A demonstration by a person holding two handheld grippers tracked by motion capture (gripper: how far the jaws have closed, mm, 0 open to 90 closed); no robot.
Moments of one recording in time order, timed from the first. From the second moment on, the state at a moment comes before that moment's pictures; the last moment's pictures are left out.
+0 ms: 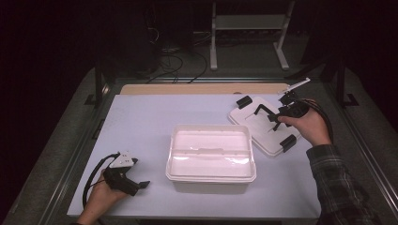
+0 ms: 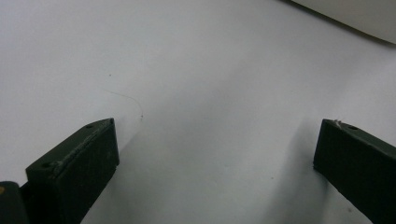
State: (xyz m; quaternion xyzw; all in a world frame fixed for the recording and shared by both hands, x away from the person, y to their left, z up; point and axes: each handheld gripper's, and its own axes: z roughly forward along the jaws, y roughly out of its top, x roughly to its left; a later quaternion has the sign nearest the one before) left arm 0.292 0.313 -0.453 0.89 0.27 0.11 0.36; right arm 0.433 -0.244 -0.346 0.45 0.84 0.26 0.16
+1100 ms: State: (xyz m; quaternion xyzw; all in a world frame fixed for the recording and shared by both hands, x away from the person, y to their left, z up) left arm 0.292 0.313 -0.454 0.89 0.28 0.11 0.36; right arm 0.508 -0.237 -0.393 0.46 0.87 0.18 0.06
